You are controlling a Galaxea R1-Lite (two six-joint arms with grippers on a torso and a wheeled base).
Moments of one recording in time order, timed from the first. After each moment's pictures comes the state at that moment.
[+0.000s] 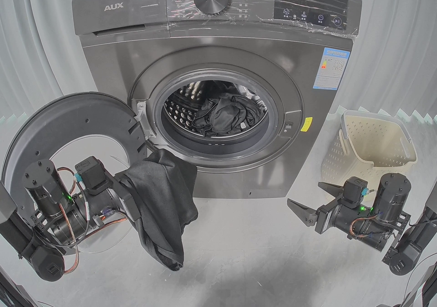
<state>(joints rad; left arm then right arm) -0.37 1.74 -0.25 -1.55 -0.32 -0.03 0.52 1.84 -0.21 -1.46 0.02 0.10</state>
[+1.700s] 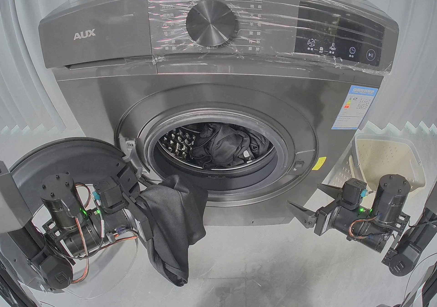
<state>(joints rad) -0.43 1.82 -0.21 -1.55 -0.32 0.02 0.53 1.85 -0.21 -1.46 0.02 0.10</state>
